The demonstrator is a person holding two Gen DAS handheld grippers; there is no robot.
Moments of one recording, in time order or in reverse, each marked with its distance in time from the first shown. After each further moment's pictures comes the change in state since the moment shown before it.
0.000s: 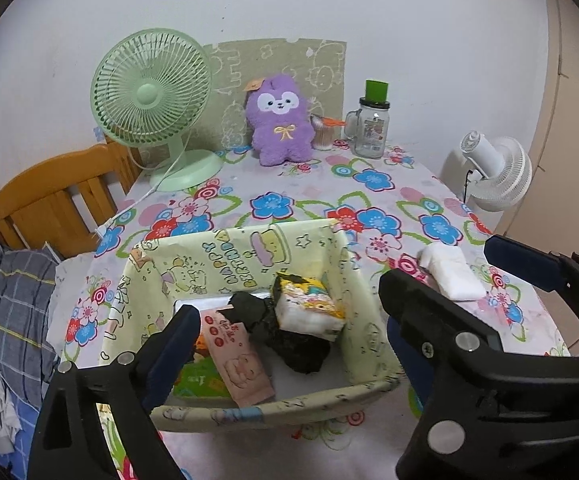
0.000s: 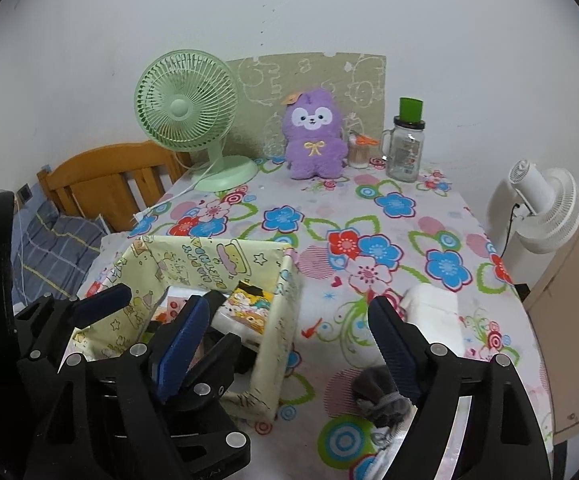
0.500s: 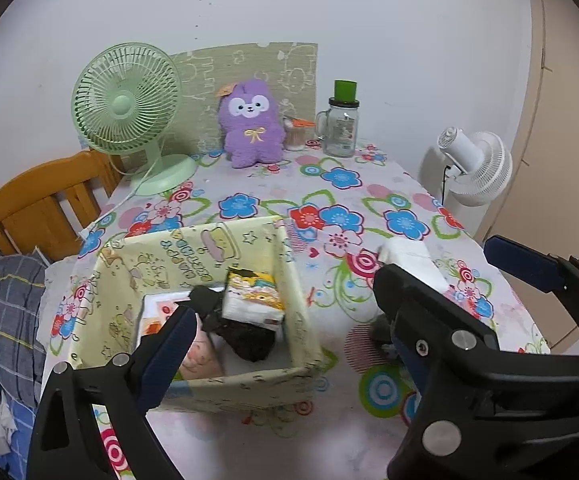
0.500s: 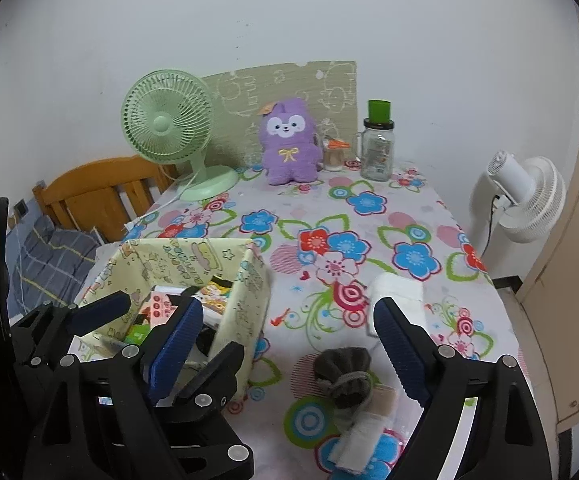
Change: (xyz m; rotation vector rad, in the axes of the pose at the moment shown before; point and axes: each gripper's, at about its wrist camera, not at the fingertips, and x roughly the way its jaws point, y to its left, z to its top) left arm -0.015 -0.043 -0.006 0.022 -0.003 -0.036; right arm -0.031 -0.037 -0.014 0.050 -0.031 -0.025
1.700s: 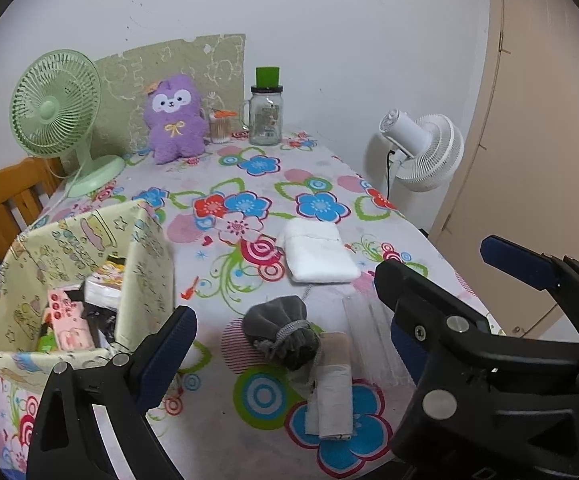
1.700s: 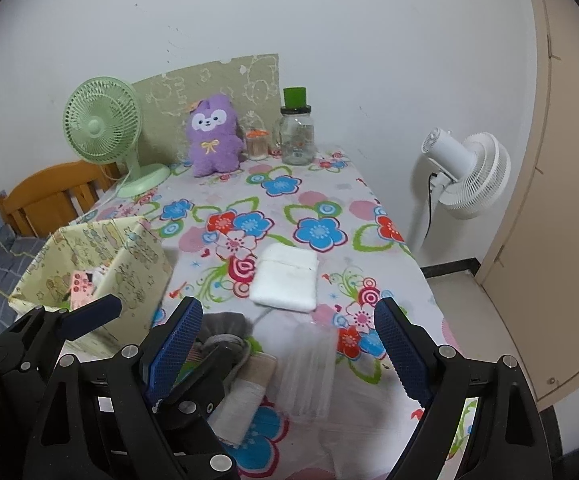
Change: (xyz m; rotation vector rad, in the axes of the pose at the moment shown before) left arm 0.022 -0.094 -0.020 0.048 -0.004 -0.133; right arm -0.015 -0.094 -0.040 0.051 0.001 -0.141
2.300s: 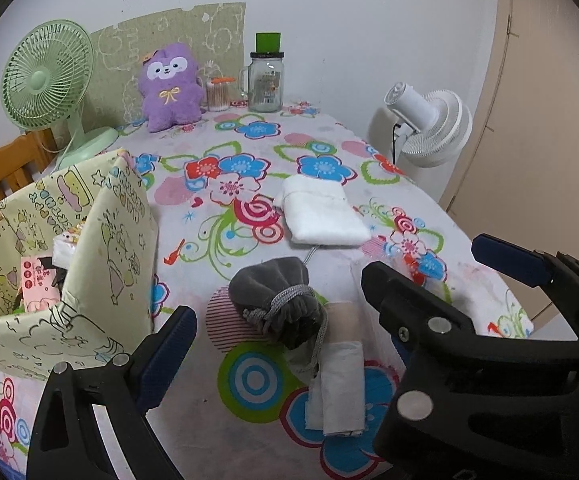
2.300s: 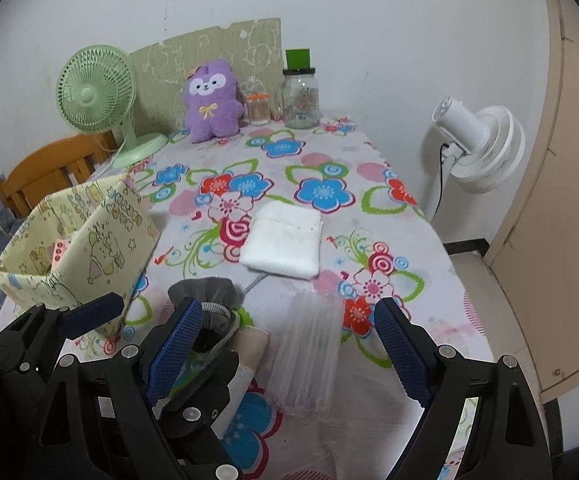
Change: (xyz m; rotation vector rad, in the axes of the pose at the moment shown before) left arm 0.034 -0.001 -0.022 -0.009 0.072 0.004; right arm 0.039 -0.006 -0.024 -0.008 0.092 0.026
